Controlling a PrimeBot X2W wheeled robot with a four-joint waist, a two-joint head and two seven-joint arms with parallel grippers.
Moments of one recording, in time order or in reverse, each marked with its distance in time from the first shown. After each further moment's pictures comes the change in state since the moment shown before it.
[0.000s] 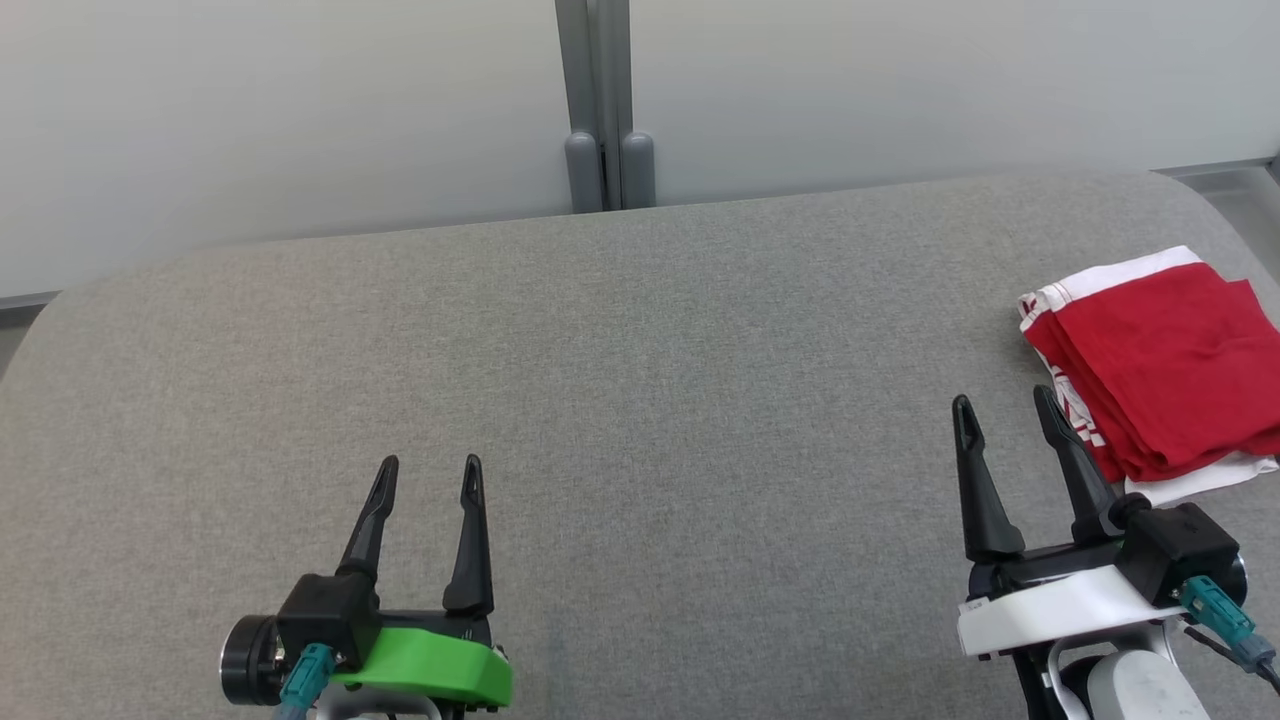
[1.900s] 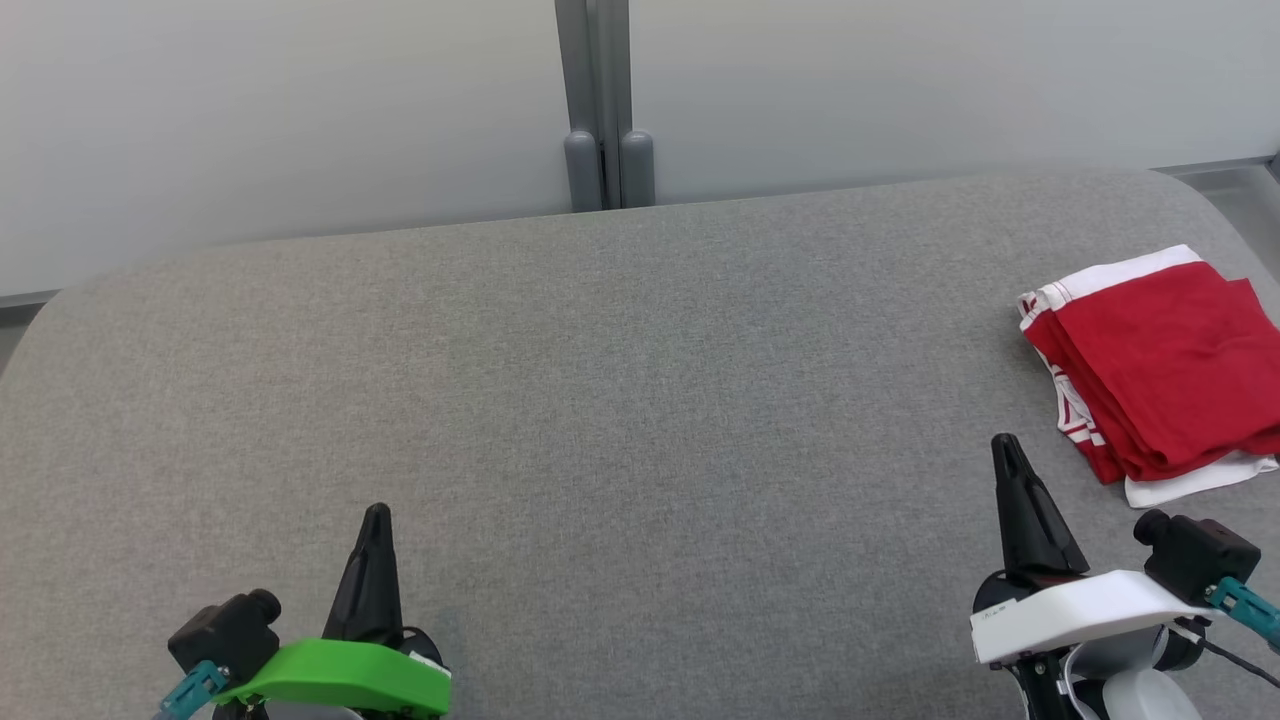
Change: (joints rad) left arm 0.027 0.007 0.090 0.068 -0.415 -0.082 0.073; right arm 0.007 -0.013 0.012 0.098 0.365 0.000 0.068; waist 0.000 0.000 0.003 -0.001
